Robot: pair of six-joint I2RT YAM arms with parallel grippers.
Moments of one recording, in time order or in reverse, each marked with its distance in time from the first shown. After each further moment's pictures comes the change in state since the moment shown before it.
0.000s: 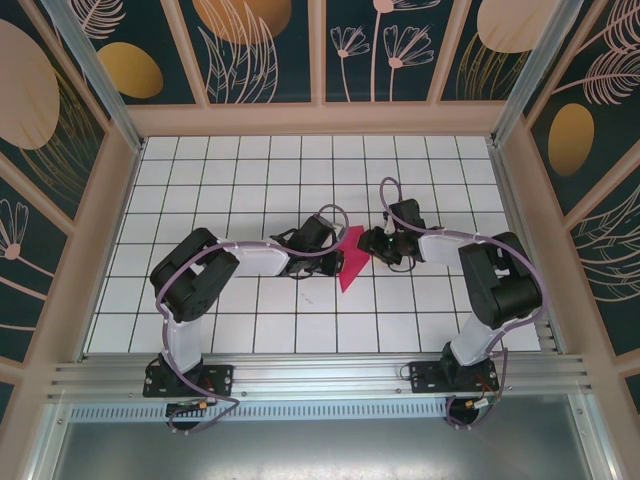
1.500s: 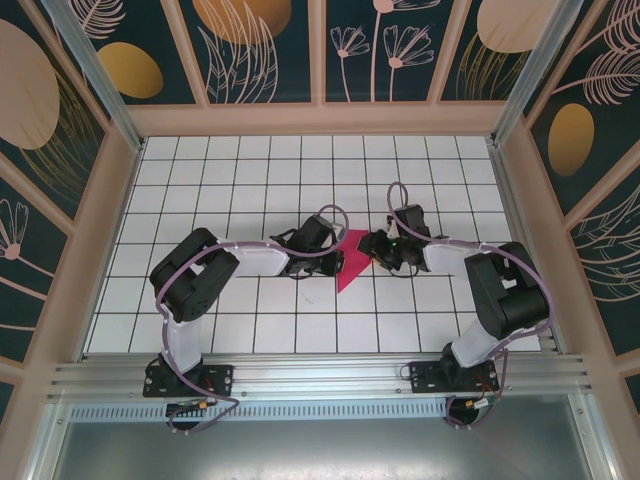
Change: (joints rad) left arm 0.000 0.000 -0.006 0.010 0.003 0.011; right arm 0.000 -0.076 -0.097 0.089 -0.047 0.124
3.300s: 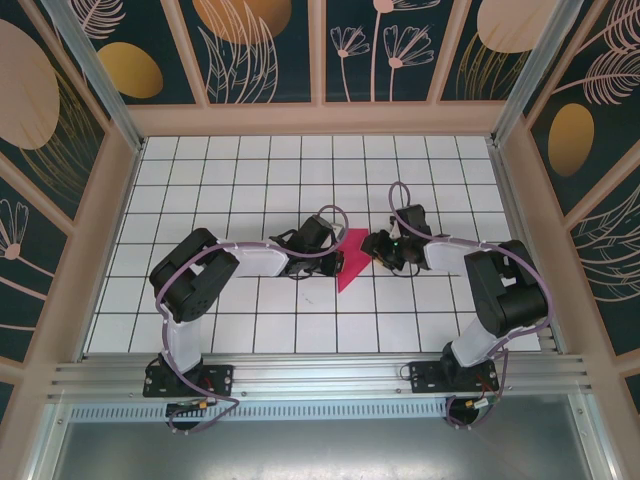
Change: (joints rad) left arm 0.000 -0.002 -0.008 0.014 0.000 0.000; right arm -0.017 0.014 0.019 -0.037 0.025 -0.020
